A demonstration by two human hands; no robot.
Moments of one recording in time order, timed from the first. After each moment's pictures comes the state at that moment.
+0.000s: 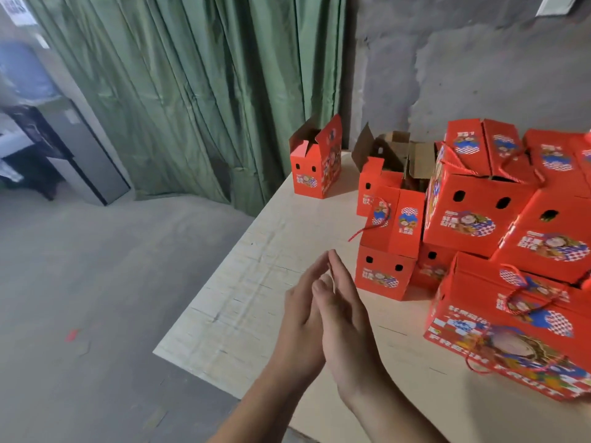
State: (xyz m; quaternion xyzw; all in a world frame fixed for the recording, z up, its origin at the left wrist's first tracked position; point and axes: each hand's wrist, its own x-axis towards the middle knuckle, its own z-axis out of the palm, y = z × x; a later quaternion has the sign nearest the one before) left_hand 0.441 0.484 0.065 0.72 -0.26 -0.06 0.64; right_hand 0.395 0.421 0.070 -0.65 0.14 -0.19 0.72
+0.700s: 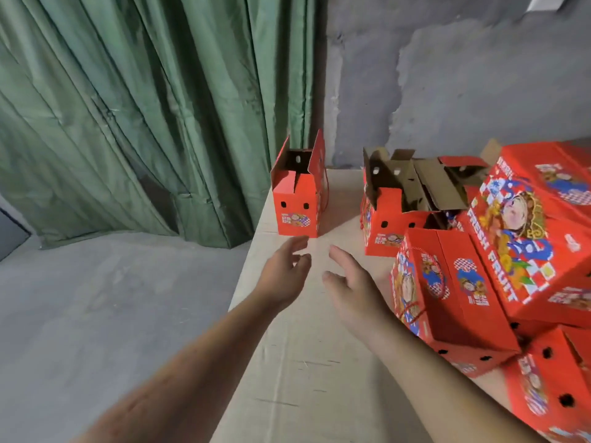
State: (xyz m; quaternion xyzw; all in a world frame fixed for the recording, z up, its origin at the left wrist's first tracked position) left_hand 0.874 0.430 0.009 0.81 -0.30 -0.17 0.47; right_hand 0.741 0.337 0.017 -0.76 0.27 -0.15 0.58
